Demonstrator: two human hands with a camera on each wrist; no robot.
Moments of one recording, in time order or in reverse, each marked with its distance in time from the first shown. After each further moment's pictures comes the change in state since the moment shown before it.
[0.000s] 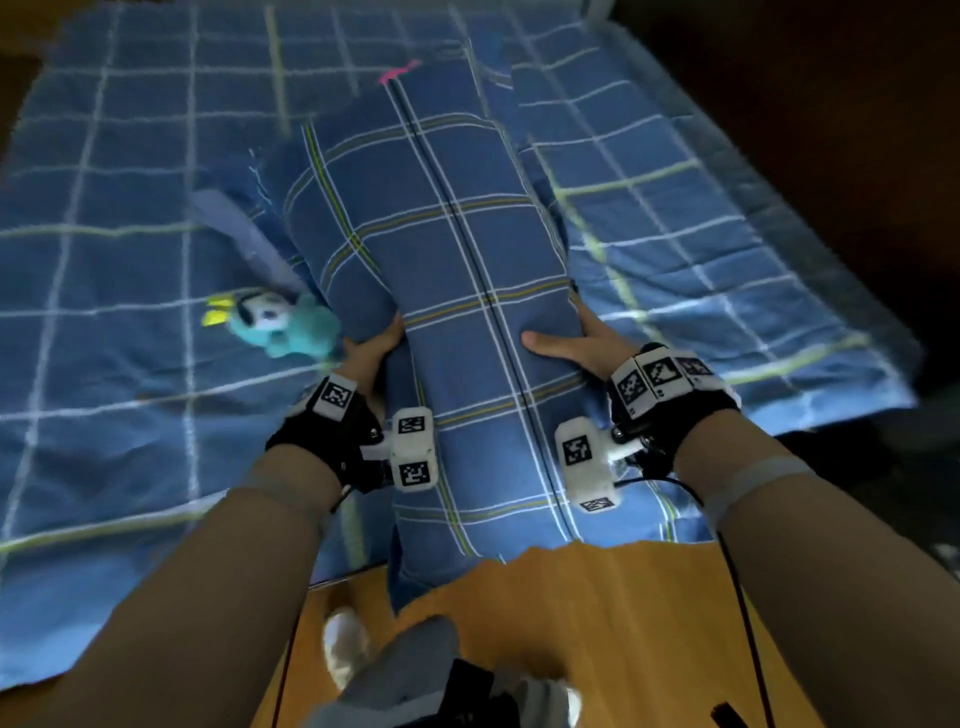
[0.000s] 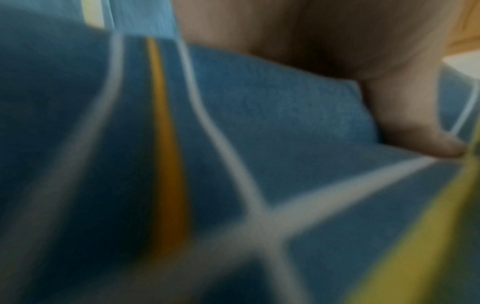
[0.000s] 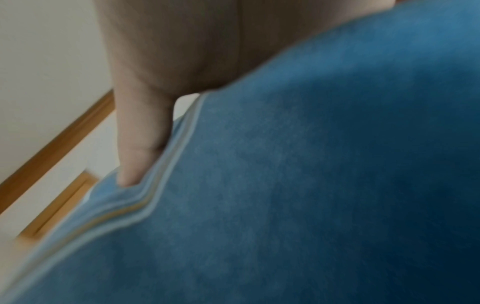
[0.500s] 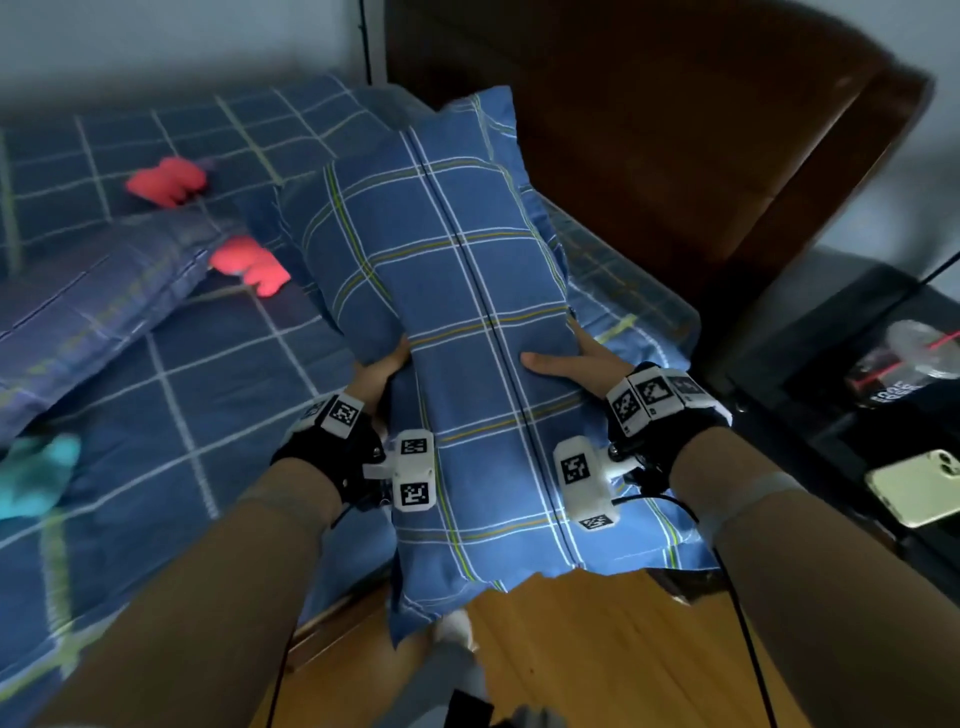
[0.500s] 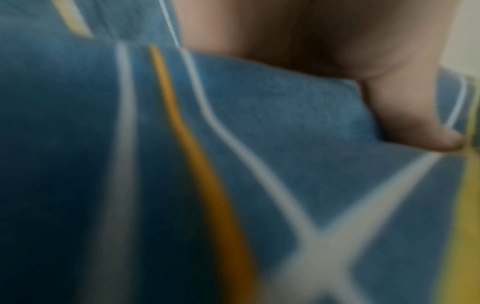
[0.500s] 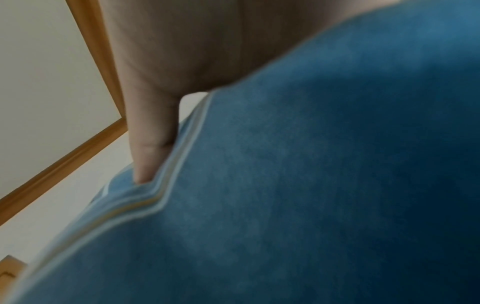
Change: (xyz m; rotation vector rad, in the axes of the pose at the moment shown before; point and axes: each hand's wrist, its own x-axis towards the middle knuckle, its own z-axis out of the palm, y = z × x) left_hand 0.010 -0.112 0.367 0.132 -0.317 -0.004; right_hand -0.100 0.103 -0.336 0.216 0.308 0.027
